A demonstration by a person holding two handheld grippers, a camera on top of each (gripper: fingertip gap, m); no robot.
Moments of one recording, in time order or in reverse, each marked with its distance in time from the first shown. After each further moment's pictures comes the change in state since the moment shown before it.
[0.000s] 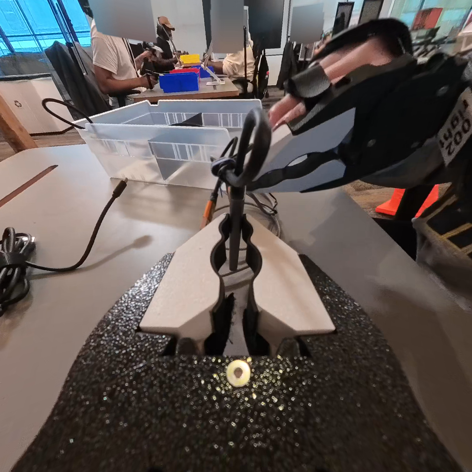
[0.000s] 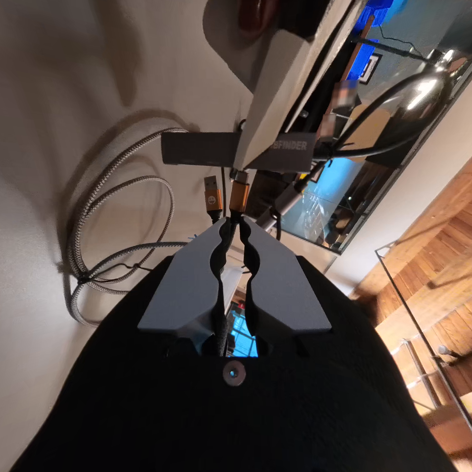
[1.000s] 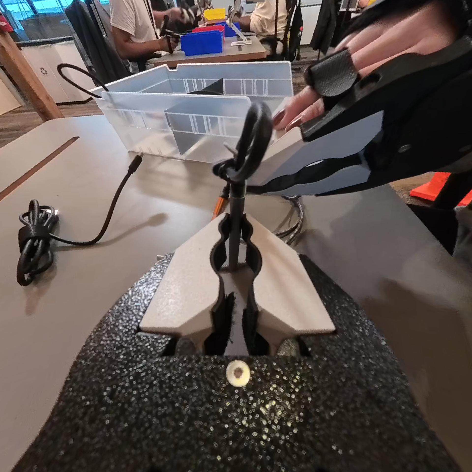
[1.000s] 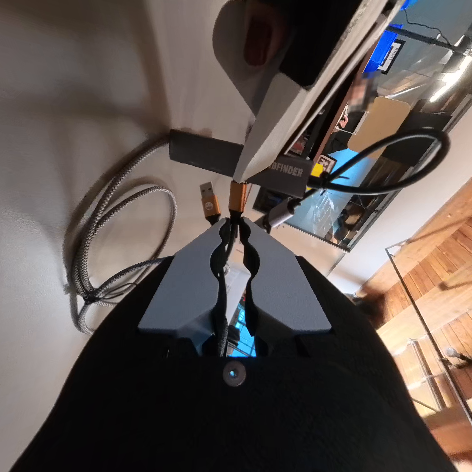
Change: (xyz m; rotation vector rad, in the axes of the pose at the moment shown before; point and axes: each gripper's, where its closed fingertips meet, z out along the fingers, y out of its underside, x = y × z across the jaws) left arm -0.012 0.017 0.004 -0.115 -0.102 0.005; right arm -0.016 -0.009 0.016 -0.035 -0.043 -0.002
